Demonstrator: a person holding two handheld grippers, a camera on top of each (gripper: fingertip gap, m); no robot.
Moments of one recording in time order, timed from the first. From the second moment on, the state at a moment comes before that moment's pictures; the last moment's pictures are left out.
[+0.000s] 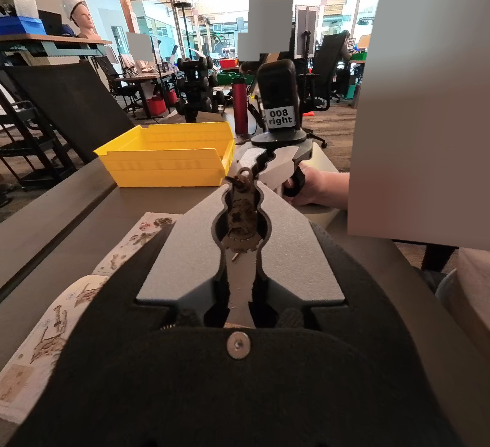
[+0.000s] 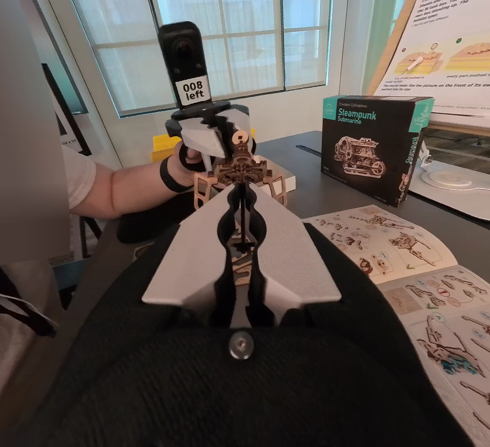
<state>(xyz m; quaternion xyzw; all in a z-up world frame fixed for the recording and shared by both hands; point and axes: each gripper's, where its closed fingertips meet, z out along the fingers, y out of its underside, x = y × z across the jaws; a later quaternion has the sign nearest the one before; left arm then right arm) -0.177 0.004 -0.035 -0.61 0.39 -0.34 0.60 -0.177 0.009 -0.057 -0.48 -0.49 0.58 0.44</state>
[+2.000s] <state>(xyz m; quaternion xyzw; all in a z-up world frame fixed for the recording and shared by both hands) -0.195 0.002 -0.050 -0.65 0.43 -0.31 0.54 -0.175 0.013 -0.065 -0.47 -0.54 0.51 0.48</state>
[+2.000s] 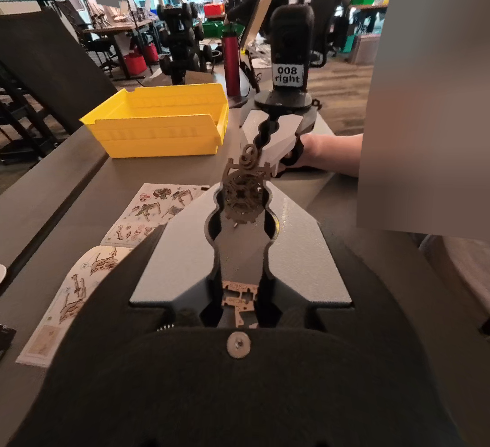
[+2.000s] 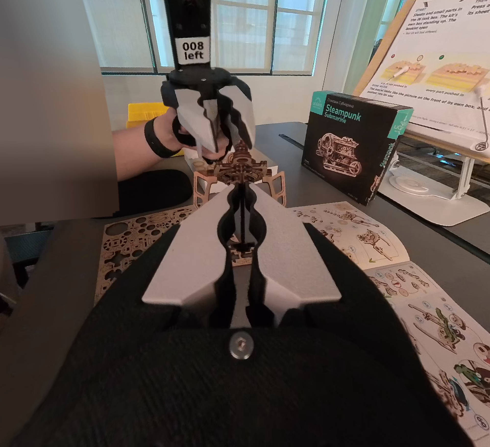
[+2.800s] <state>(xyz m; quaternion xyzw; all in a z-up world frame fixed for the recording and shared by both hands) -0.183 -0.005 -0.067 -0.64 0.49 -0.24 0.54 -0.180 0.005 -0.075 -0.46 -0.58 0.46 0.49</state>
